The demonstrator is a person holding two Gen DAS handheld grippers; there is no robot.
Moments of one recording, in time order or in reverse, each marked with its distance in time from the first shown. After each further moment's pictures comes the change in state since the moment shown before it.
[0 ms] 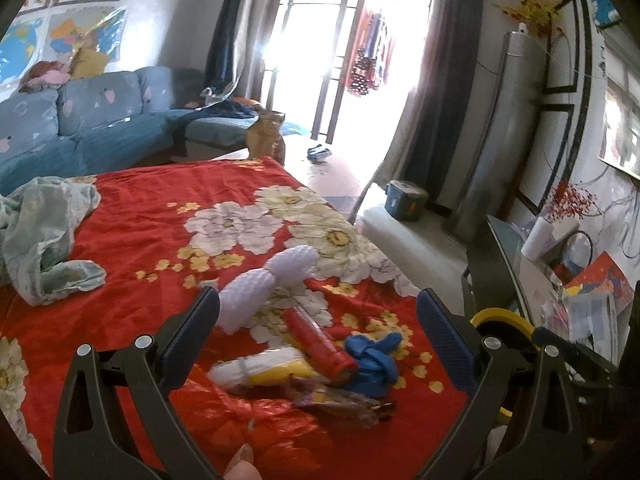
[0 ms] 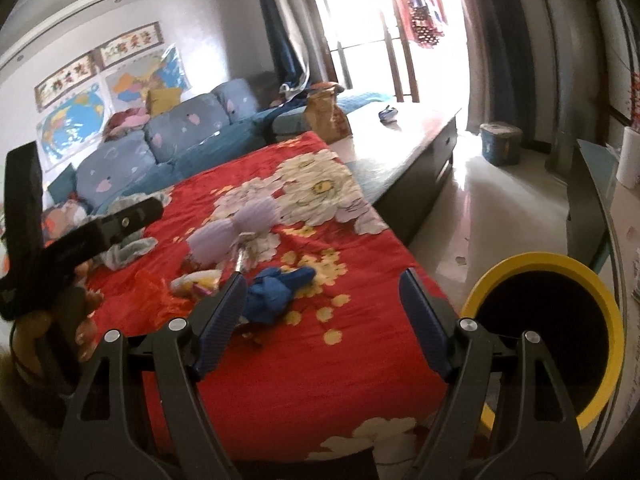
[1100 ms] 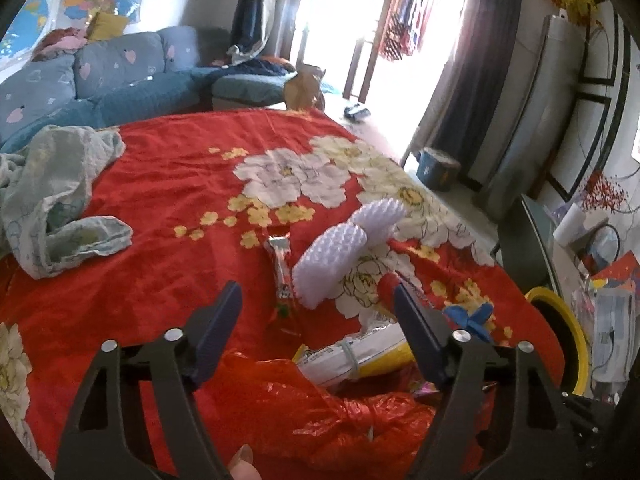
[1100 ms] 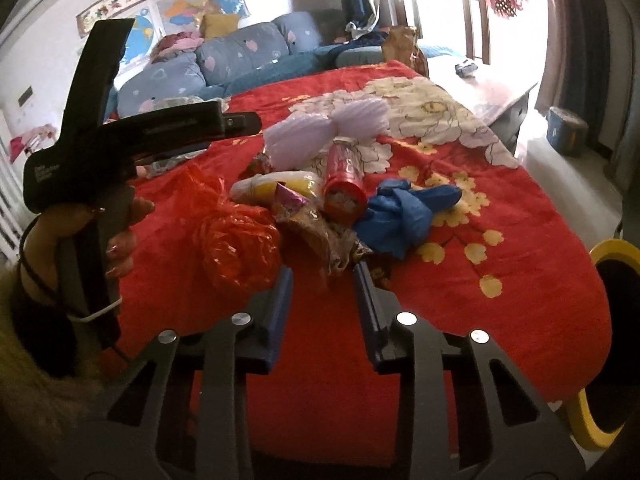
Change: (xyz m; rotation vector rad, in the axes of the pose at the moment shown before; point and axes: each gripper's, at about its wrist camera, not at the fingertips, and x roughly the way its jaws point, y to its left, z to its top) left arm 0.051 0.073 -0.018 -0.044 0.159 0.069; right arm 0.063 0.085 -0.053 -0.164 0.224 0.144
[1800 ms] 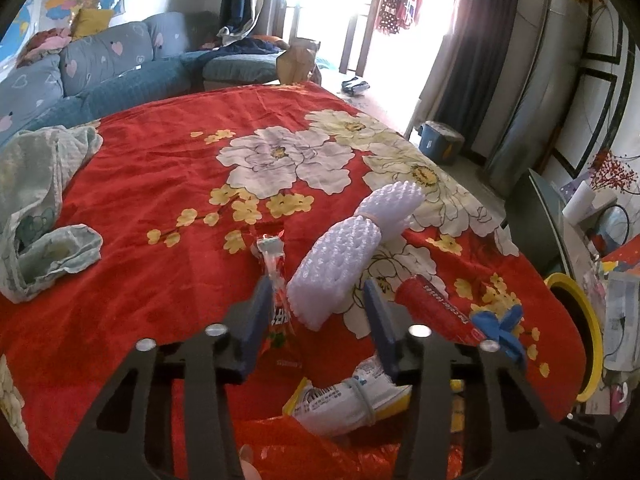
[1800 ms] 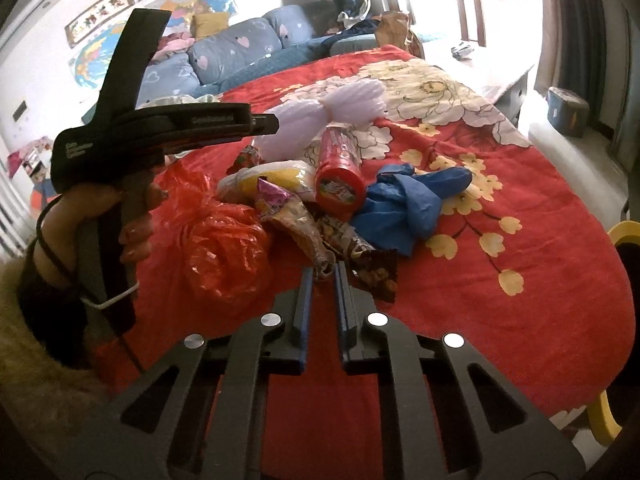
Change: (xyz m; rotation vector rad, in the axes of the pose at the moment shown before) left arm 0.045 -0.004 0.013 0.042 0.085 0.013; right arm 0.018 -0.006 0.001 0.051 0.030 0.018
